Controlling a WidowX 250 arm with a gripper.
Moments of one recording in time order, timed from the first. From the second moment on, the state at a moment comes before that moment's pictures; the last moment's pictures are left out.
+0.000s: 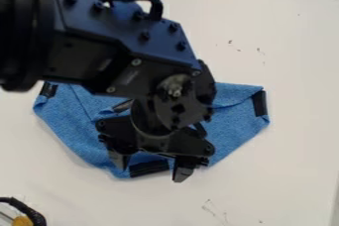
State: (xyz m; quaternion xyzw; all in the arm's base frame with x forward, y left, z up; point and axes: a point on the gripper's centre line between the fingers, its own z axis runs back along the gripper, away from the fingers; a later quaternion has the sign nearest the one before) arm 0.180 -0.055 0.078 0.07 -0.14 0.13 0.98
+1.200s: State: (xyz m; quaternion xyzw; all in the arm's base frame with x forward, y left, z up) arm 0.216 -0.032 0.006 0.00 -0.09 0.11 0.99
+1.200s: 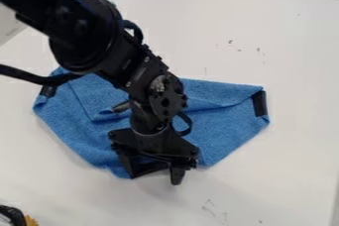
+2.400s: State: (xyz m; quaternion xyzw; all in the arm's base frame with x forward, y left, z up) arm 0.221 -0.038 0.019 0.03 -0.07 0.09 0.99
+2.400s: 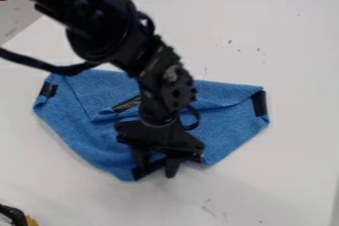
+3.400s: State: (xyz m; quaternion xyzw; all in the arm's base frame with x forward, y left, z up) arm 0.215 -0.050 0.050 0.06 -0.10 0.10 0.99
